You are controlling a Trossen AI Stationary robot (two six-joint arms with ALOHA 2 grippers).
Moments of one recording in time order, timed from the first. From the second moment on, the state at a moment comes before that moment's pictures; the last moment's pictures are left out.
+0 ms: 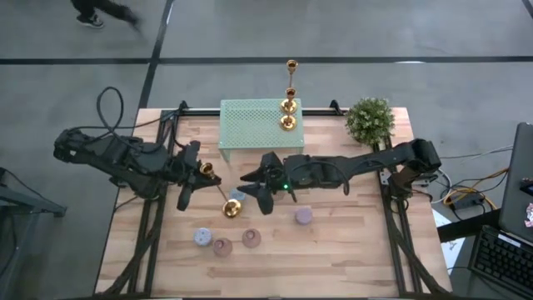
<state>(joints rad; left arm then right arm) -0.30 0.93 1.23 -0.67 -0.20 -0.35 0.17 1.73 1.47 0.04 0.14 0.59</state>
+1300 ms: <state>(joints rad) -0.27 1.05 1.29 -0.59 -0.17 -0.34 0.17 1.83 1.58 0.04 0.11 0.52</state>
